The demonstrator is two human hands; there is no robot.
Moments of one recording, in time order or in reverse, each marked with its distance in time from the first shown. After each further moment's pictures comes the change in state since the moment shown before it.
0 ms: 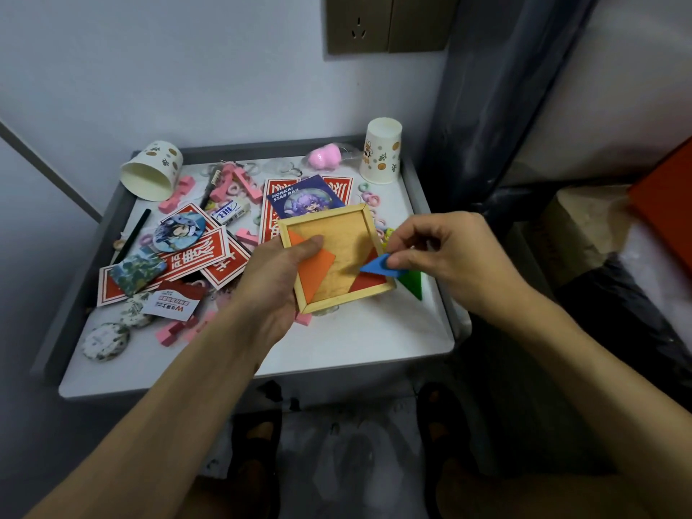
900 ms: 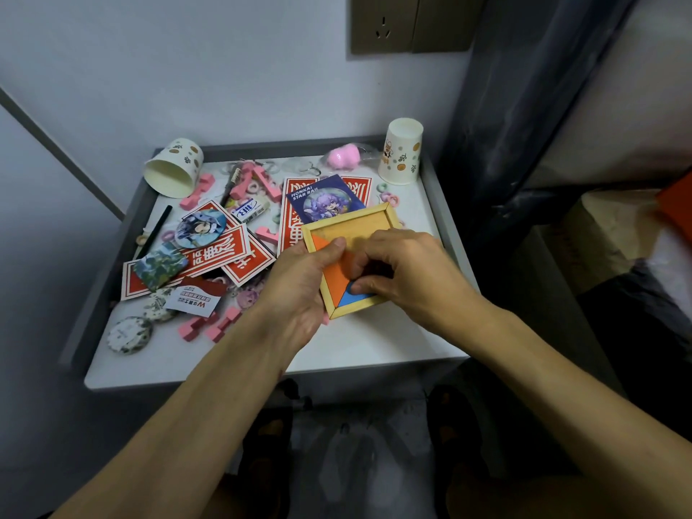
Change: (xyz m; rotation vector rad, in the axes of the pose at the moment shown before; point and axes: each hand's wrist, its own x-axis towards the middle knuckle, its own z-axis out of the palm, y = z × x) left_hand -0.012 -0.001 0.005 -0.078 -0.041 -0.010; right_hand 0.018 -0.015 0.052 -0.279 -0.106 -0.256
